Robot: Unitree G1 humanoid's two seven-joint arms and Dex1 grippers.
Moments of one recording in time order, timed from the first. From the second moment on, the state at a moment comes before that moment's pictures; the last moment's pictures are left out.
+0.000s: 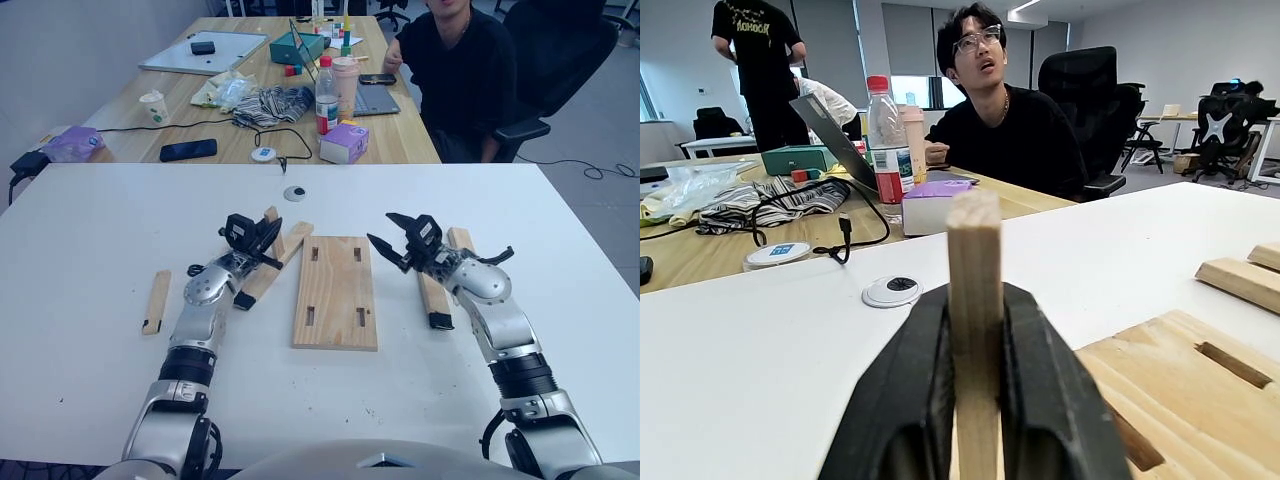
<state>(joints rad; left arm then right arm) -0.28 0.27 -0.03 0.44 -0.26 -0.14 -0.48 -0.25 -0.33 0.12 0.07 0.07 0.04 0.60</state>
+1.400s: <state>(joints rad) 0.09 0.56 -0.04 -0.13 -0.22 0.48 -0.56 -0.17 -0.36 0.12 0.02 0.05 0.03 0.57</state>
